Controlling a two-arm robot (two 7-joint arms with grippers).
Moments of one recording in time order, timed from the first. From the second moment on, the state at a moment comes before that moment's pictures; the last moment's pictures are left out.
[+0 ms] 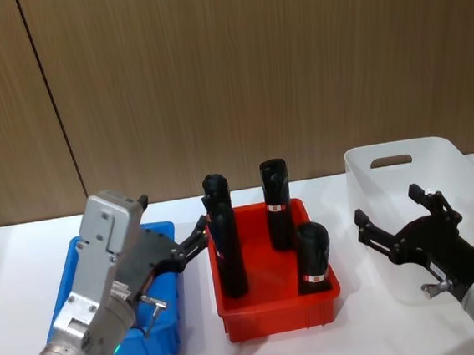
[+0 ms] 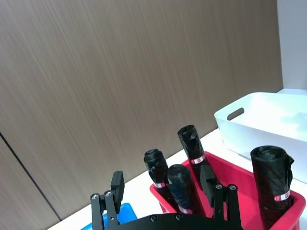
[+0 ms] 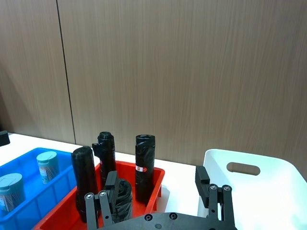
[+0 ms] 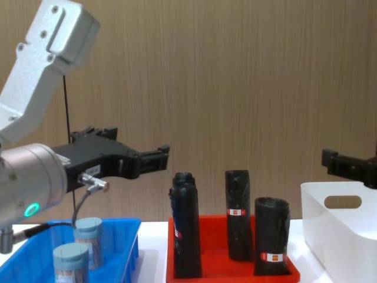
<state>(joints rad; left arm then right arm) -0.22 0.43 0.41 -1.64 -0.23 0.06 -0.05 -0.01 0.34 -0.23 -1.77 0.29 0.03 0.07</state>
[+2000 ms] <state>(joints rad) -0.19 0.45 0.28 -1.54 -0.64 0.30 0.13 -0.01 0.34 -0.23 -1.77 0.29 0.03 0.07</state>
